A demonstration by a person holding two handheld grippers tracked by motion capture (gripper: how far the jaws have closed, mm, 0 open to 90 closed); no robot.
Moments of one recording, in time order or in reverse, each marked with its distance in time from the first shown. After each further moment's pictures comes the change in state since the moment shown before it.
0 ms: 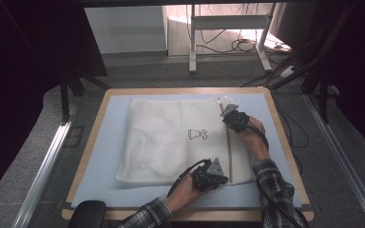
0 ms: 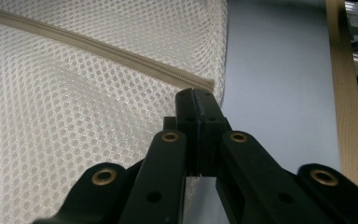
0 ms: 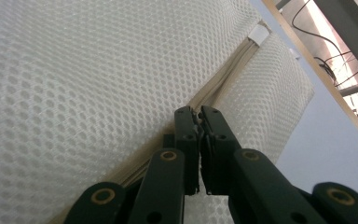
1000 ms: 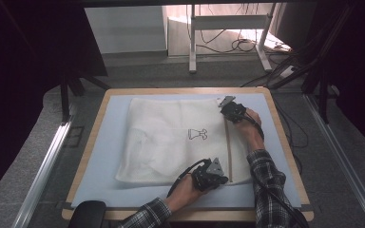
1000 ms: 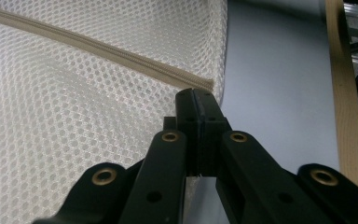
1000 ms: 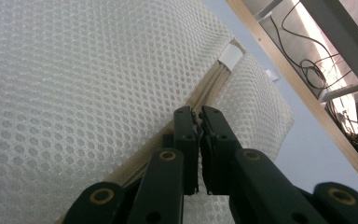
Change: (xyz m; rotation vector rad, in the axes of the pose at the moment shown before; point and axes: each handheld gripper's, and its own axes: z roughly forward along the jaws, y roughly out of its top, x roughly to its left) left arm 0.001 0.000 0.000 -0.001 -0.005 -0.007; right arm -0.023 0.016 0.029 -0.004 -0.032 0.009
